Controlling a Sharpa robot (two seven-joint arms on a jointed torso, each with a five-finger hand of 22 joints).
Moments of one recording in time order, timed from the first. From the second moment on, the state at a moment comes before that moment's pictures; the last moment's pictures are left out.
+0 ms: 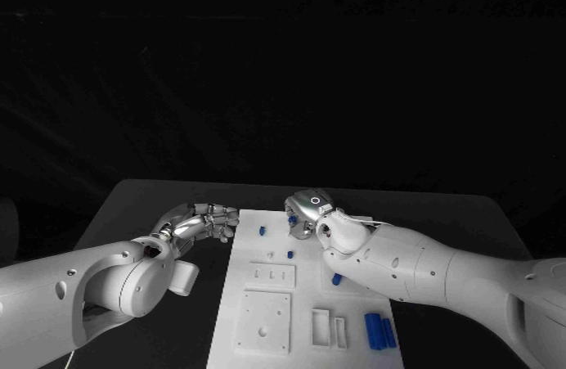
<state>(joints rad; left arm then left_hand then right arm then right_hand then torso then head) 1.42 -0.85 -0.24 1.55 0.00 -0.39 0.28 1.15 -0.12 0.47 -0.18 0.09 0.76 0.19 0.37 0.42 1.13 0.12 0.19 0.15 1.01 0.06 0.60 0.61 0.09 0.75 -0.03 0.76 1.19 1.28 -0.34 -0.16 0.88 -1.81 -0.55 -0.24 1.11 -0.17 0.85 -0.26 0.05 1.03 0.10 0.40 0.50 1.31 0.05 0.13 0.34 1.34 -0.05 1.18 0.74 0.15 1.31 -0.05 0.90 1.31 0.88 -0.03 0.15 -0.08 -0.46</state>
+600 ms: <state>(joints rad) 1.42 -0.85 -0.24 1.55 0.00 -0.39 0.27 1.15 -0.12 0.48 -0.19 0.09 0.76 0.19 0.37 0.42 1.13 0.12 0.18 0.15 1.01 0.06 0.60 0.61 0.09 0.75 -0.03 0.77 1.19 1.28 -0.34 -0.15 0.88 -1.82 -0.56 -0.26 1.12 -0.17 0.85 -0.26 0.05 1.03 0.10 0.40 0.51 1.31 0.05 0.12 0.35 1.34 -0.05 1.18 0.74 0.15 1.31 -0.05 0.91 1.31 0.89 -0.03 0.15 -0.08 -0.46</state>
